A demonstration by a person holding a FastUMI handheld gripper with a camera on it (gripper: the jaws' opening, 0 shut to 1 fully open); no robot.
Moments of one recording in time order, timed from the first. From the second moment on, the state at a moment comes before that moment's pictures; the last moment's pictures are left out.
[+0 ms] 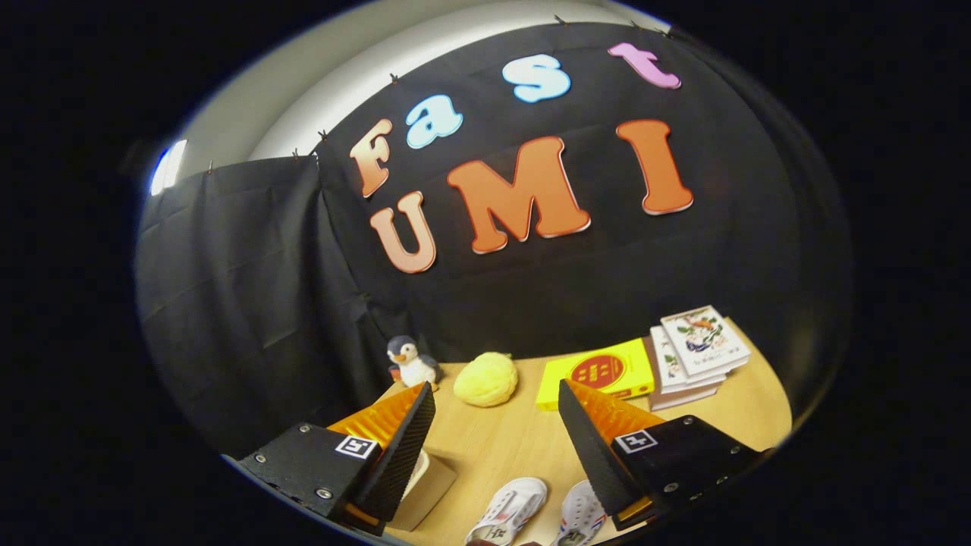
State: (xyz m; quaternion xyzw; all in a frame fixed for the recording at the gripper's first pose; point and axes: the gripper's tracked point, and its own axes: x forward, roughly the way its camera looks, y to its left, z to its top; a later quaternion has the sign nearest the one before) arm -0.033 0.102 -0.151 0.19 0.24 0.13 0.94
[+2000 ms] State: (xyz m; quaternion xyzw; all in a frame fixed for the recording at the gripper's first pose) arm -0.122 0.327 -0.223 0.40 0.49 0.36 0.68
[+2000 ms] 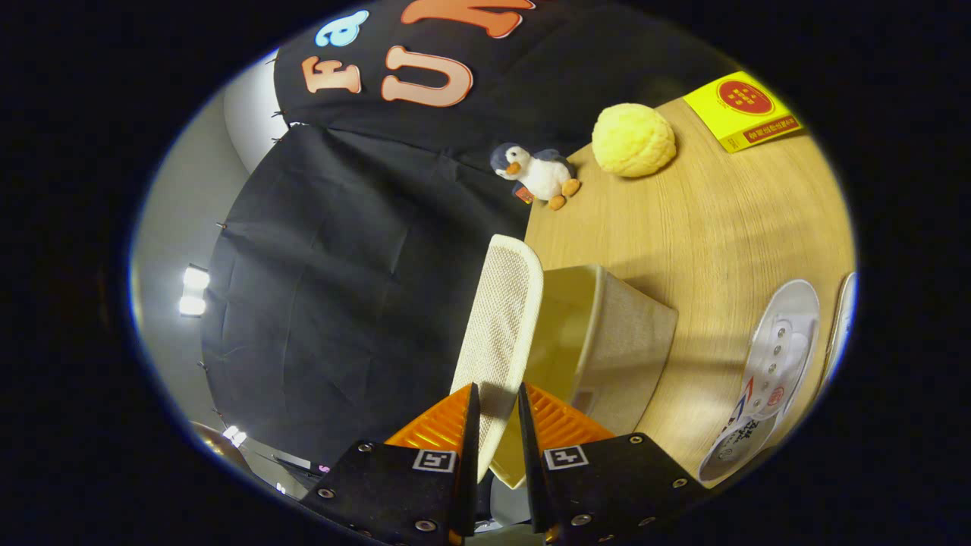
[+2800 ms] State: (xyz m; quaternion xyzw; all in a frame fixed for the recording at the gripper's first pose) arm -0.103 0.495 -0.104 0.30 0.43 0.47 0.71
